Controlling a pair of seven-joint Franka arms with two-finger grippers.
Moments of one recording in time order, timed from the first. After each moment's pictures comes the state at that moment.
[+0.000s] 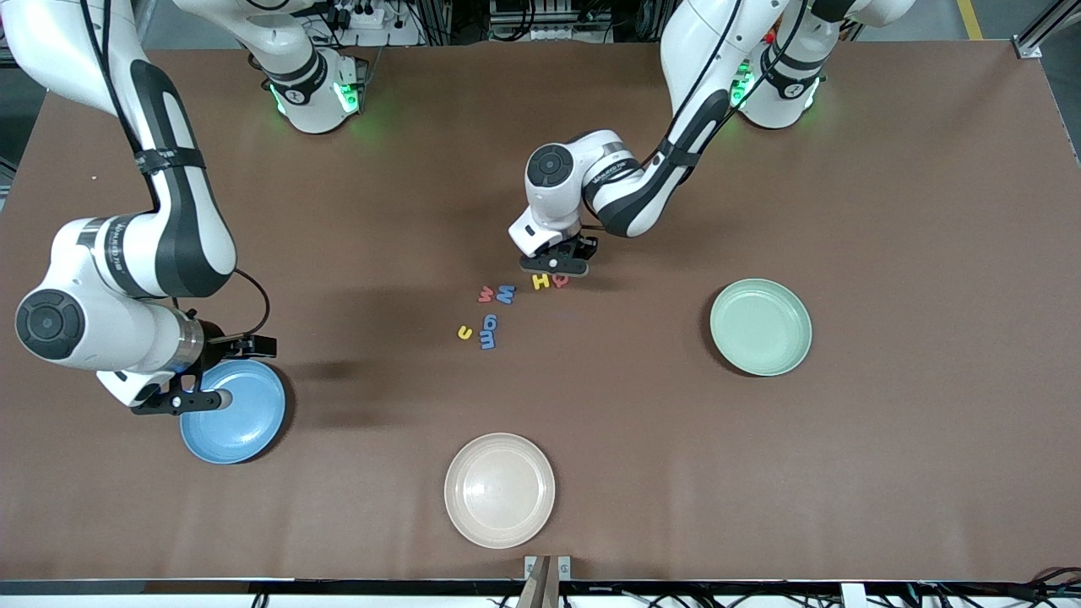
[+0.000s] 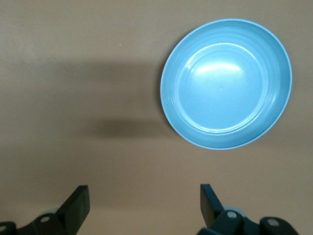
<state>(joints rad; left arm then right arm) -0.68 0.66 -0.25 -1.83 0.26 2.40 -0.94 0.07 0.48 -0.02 -1.56 0.02 1.89 -0.01</state>
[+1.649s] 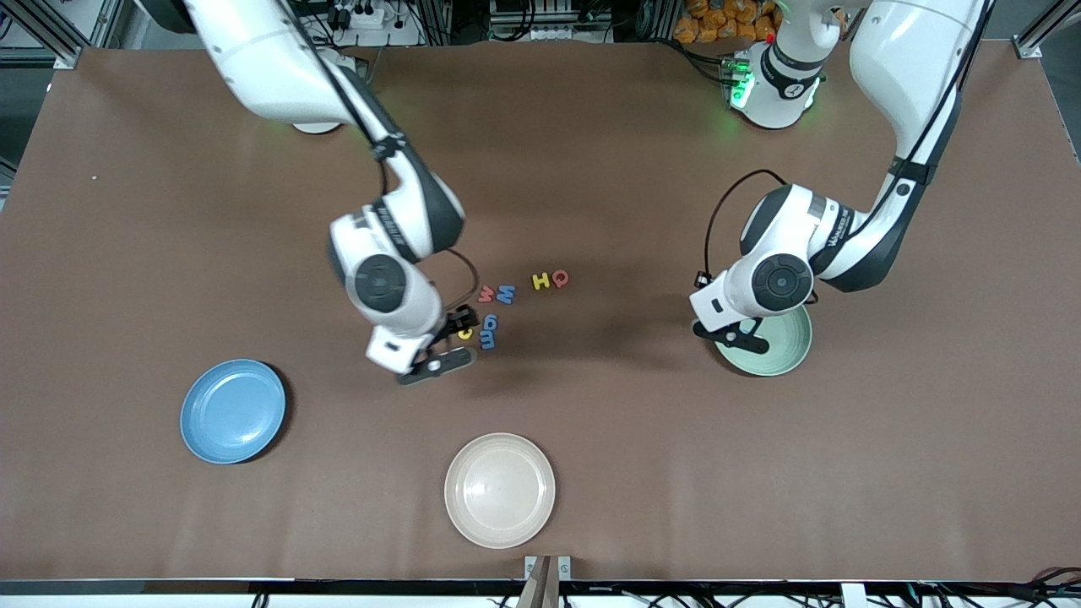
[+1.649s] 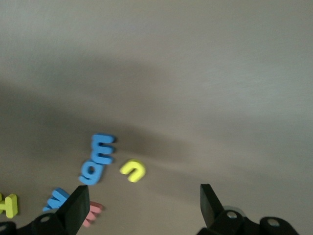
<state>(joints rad) -0.02 0.49 -0.39 -1.87 0.22 1.99 -0.18 0.55 0.68 -0.01 -1.55 0.07 2.16 0.18</state>
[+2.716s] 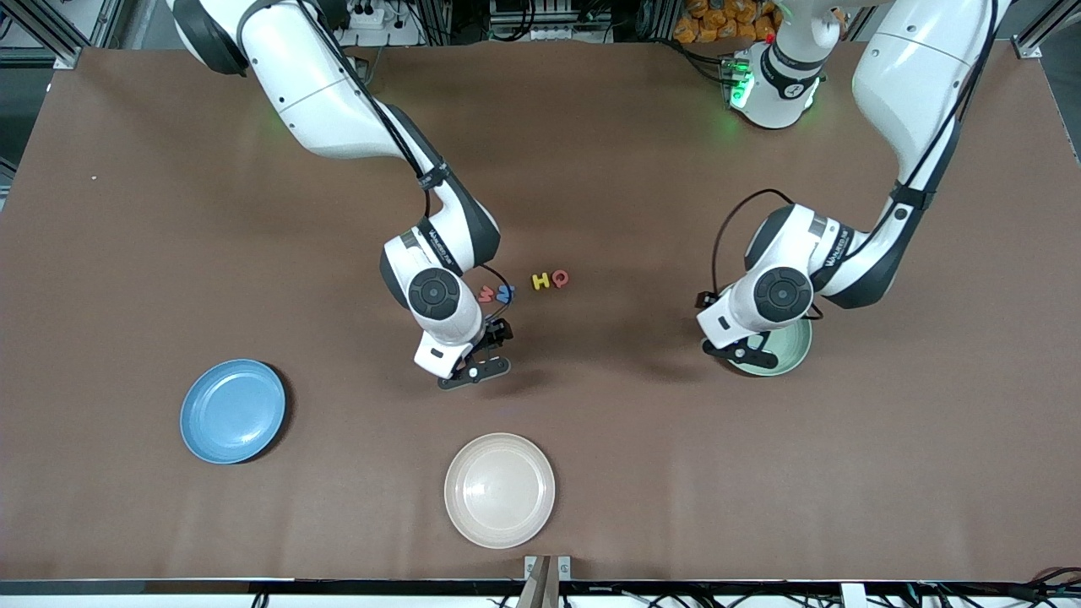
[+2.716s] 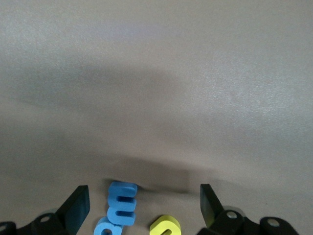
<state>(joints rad) 0.01 0.54 -0.42 -1.86 0.24 2.07 -0.32 0.58 0.82 -0.01 -1.48 0.07 2.28 0.24</state>
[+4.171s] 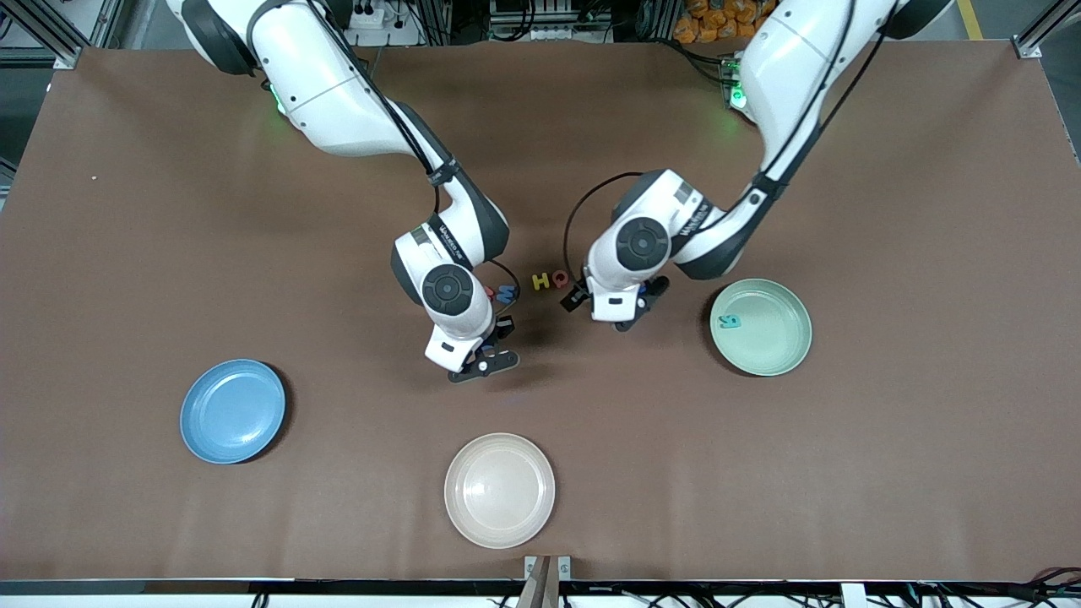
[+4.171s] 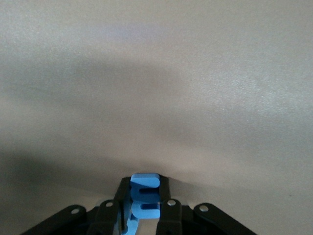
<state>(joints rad) -0.35 0.67 -0.42 -1.72 -0.01 2.32 -1.63 0.61 0.83 -0.02 -1.47 0.07 2.26 0.27</state>
